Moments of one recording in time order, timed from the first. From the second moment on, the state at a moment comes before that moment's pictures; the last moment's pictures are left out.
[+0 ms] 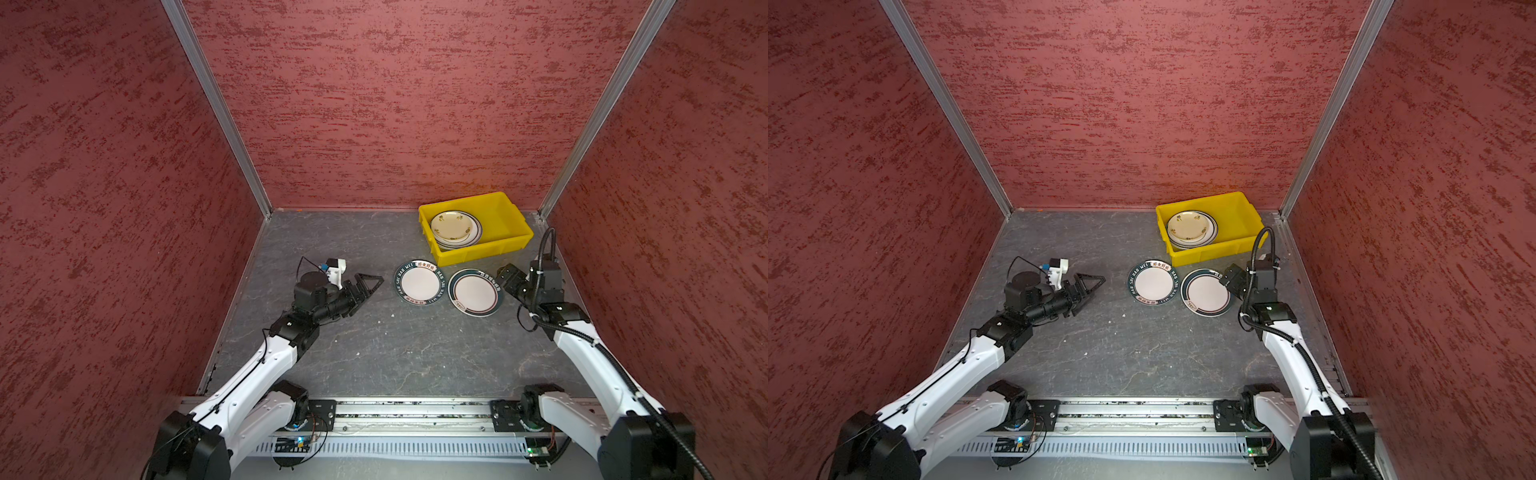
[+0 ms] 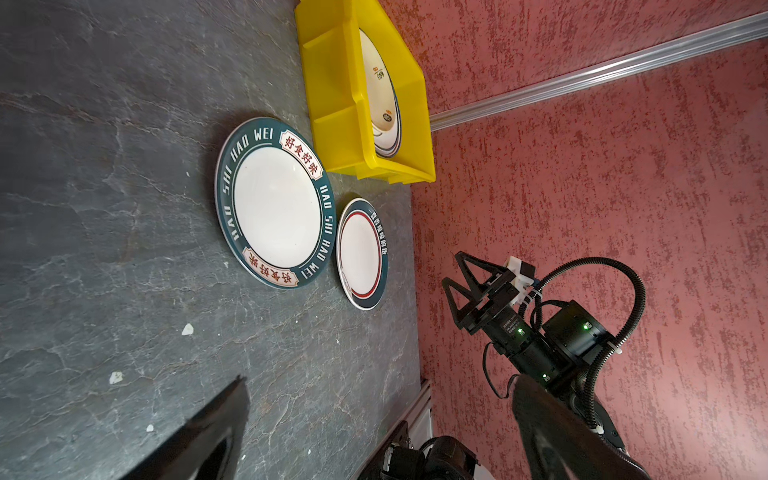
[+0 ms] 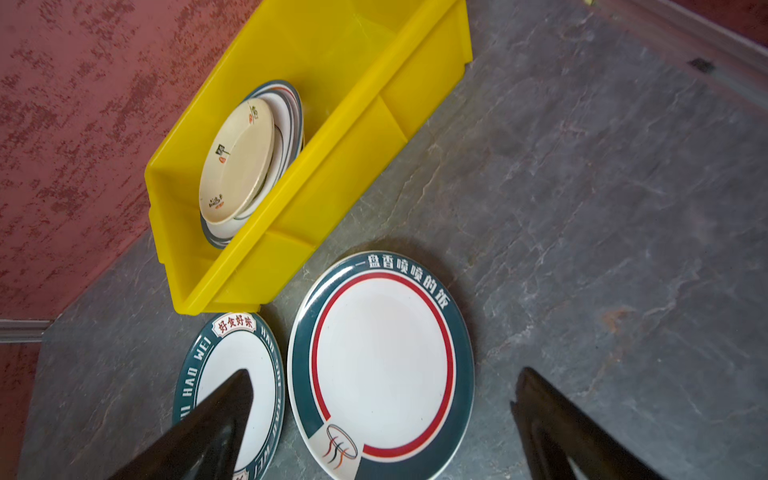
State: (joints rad) left arm -0.39 0.95 0.54 0.04 0.51 -1.08; right arm 0.05 1.01 0.65 -0.33 0.03 0.69
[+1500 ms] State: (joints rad) left arm -0.40 1.93 0.70 0.69 0.60 -1.24; right arm 0.02 0.83 0.34 -0.07 -0.62 0.89
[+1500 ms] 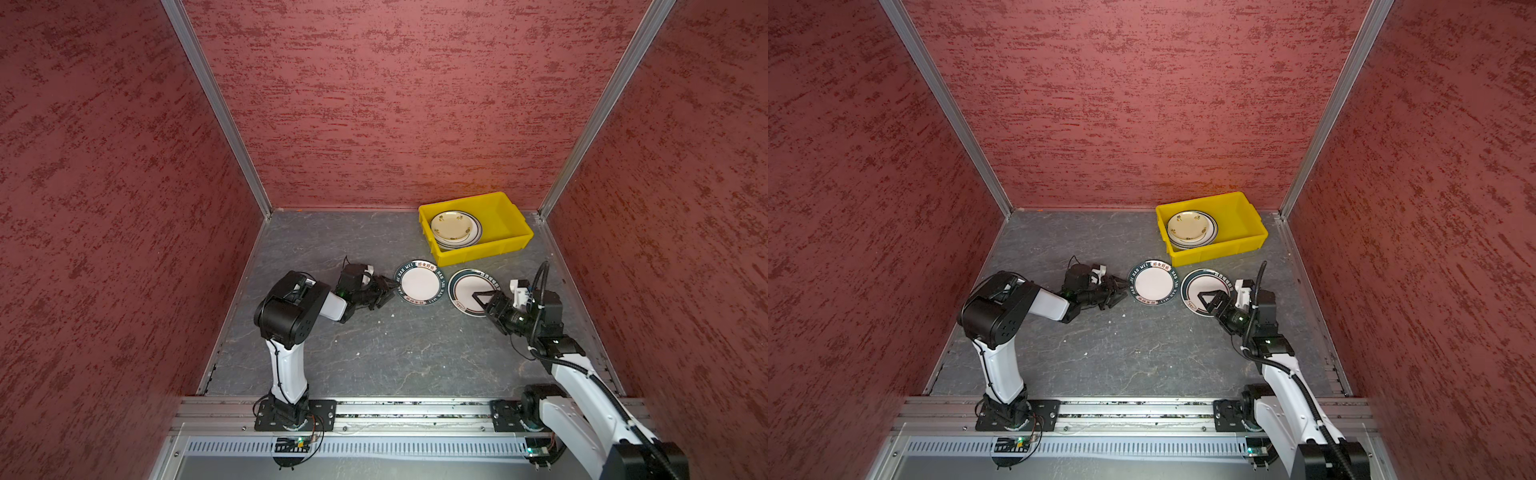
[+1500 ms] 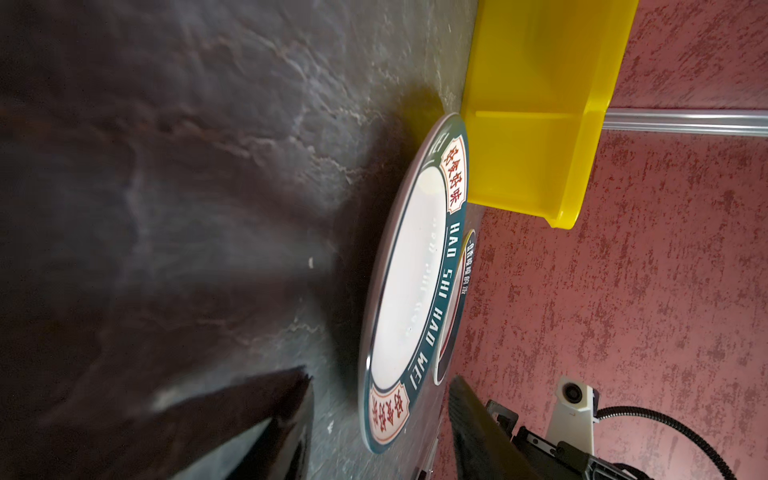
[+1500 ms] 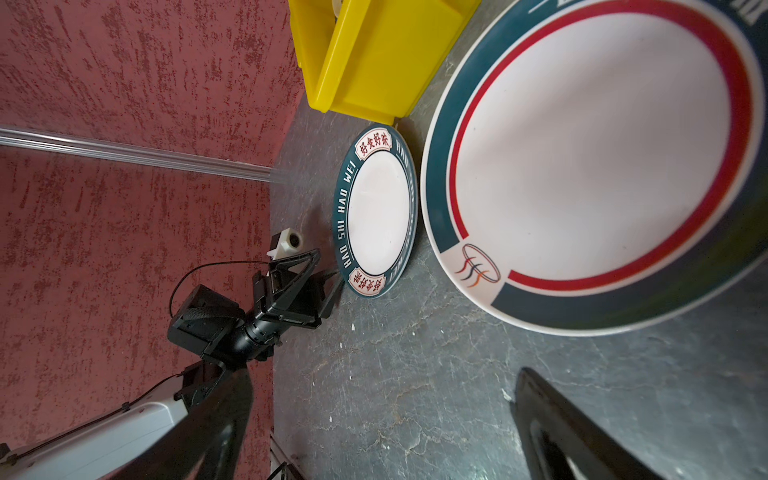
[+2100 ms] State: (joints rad) left arm -0.40 2.02 0.74 0.73 0.60 -1.24; right arm 0.02 0.80 0.34 -0.07 -0.63 0.92
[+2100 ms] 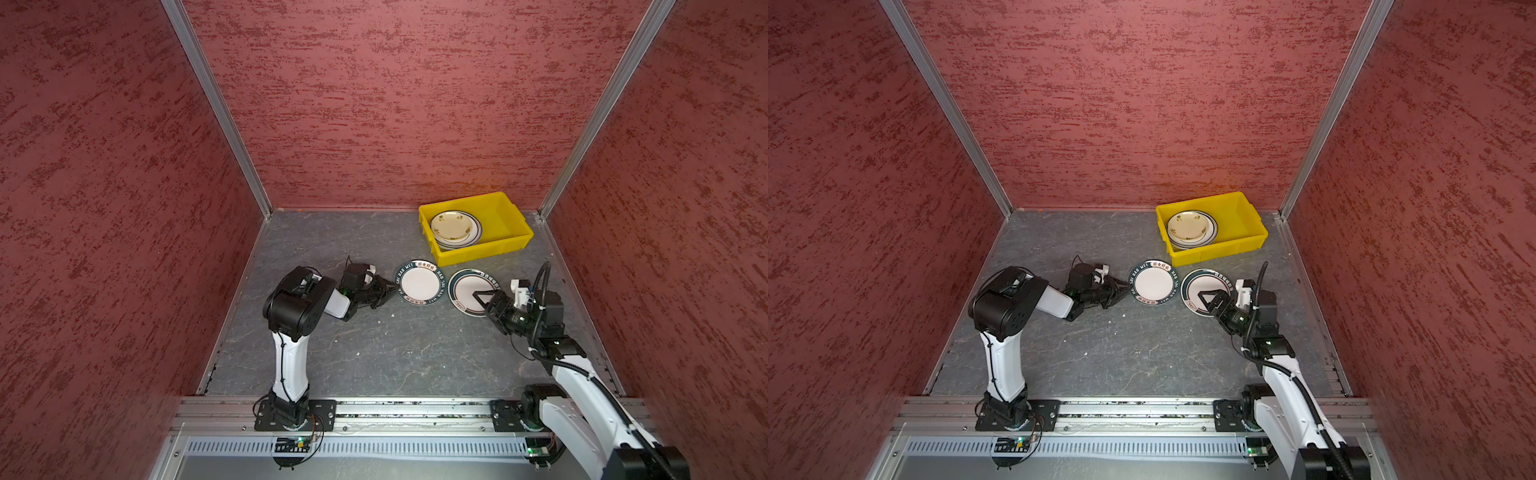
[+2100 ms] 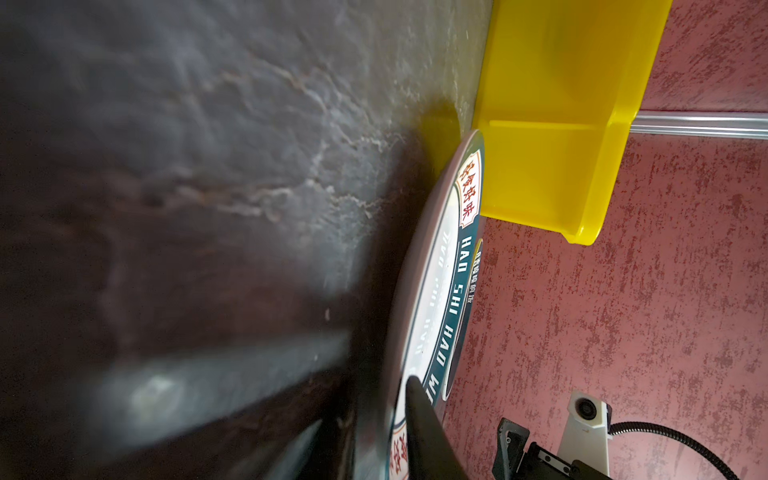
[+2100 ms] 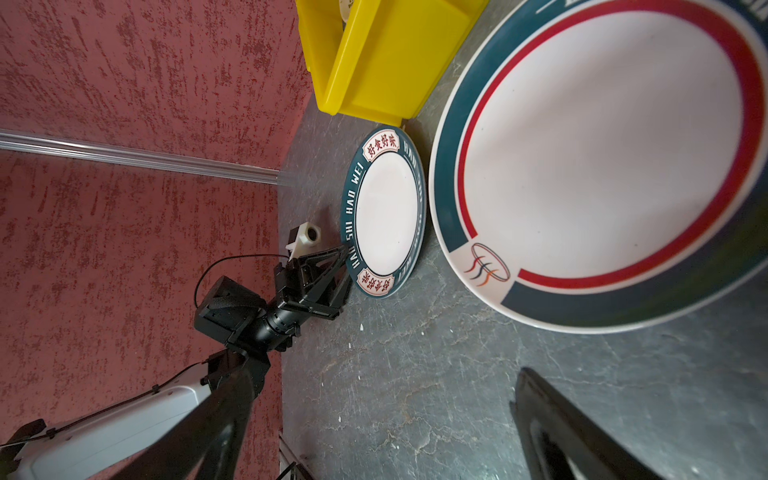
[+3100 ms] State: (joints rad) left arm -0.39 1.91 0.70 0.60 0.57 -1.23; right arm 0.02 0.78 0.32 -0.05 -0.70 0.93
